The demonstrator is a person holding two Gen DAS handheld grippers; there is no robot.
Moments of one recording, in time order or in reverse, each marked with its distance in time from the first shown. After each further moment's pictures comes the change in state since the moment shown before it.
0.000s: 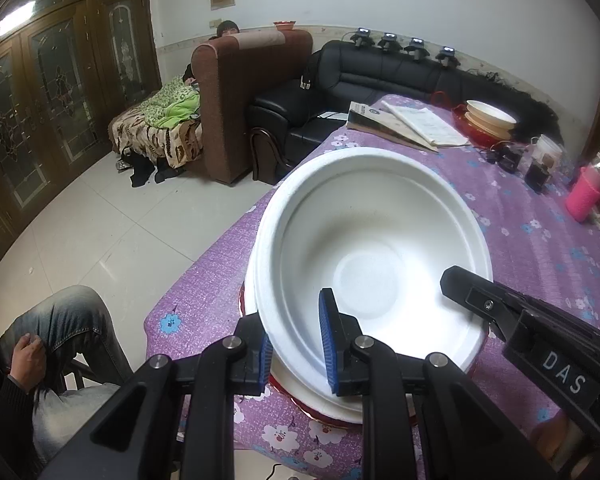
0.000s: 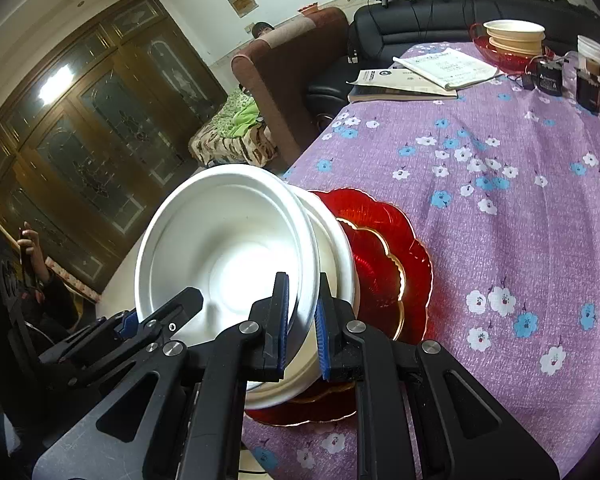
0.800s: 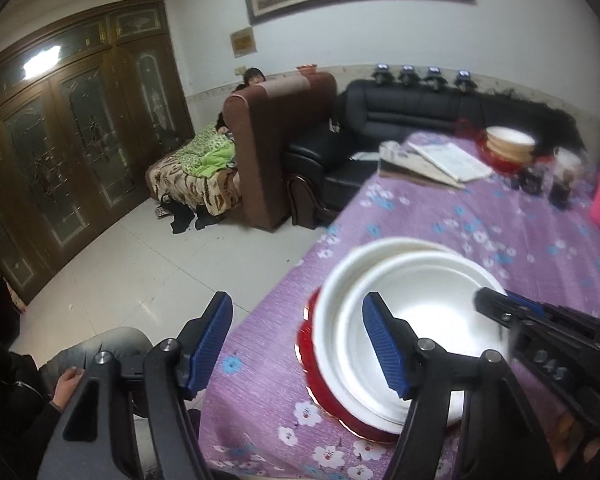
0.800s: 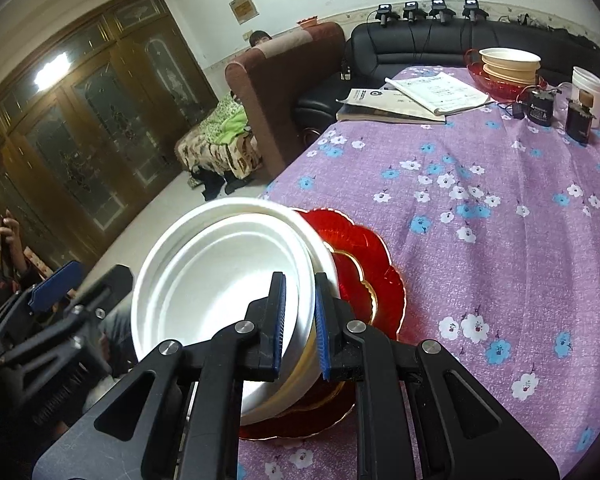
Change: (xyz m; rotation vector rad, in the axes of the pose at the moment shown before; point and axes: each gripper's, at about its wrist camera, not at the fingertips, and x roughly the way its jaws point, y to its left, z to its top) left arm -0.037 0.006 0.013 0.039 -0.170 0.163; right arm -0.006 -0.004 0.006 -0.056 -0.055 -0.069
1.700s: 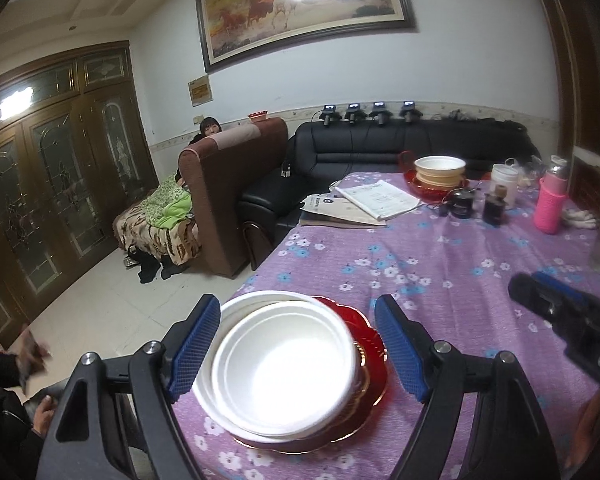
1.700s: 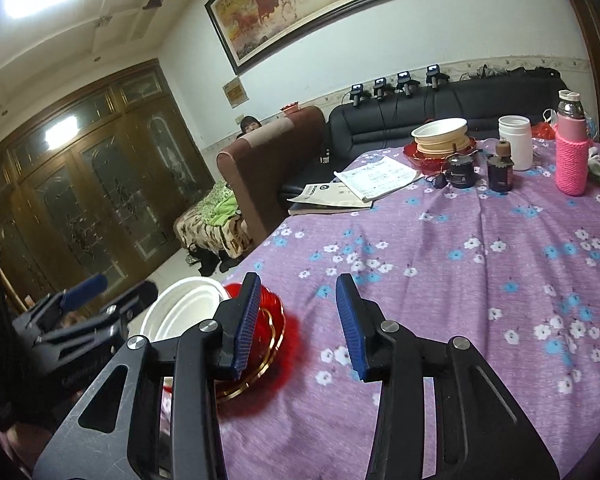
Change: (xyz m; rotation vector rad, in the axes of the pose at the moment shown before) left arm -0.064 -0.091 0.003 0.088 -0.159 -0.117; right arm -0.141 -0.081 -0.017 0.019 -0.307 -0.009
